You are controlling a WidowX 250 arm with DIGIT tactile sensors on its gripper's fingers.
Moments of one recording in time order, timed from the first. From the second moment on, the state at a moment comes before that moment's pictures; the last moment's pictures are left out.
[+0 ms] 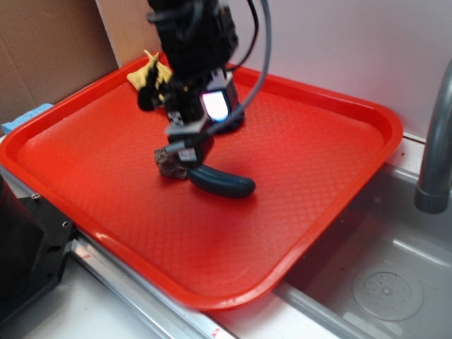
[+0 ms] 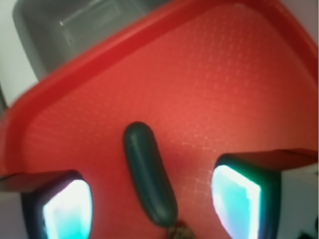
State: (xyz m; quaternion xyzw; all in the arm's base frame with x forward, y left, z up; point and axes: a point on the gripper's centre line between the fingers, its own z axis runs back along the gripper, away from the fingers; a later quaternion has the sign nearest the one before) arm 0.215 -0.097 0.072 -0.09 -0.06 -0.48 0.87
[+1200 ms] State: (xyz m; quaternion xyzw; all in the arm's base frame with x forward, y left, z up) arm 0.206 -0.111 0.018 -0.02 -0.02 -0.52 0.85
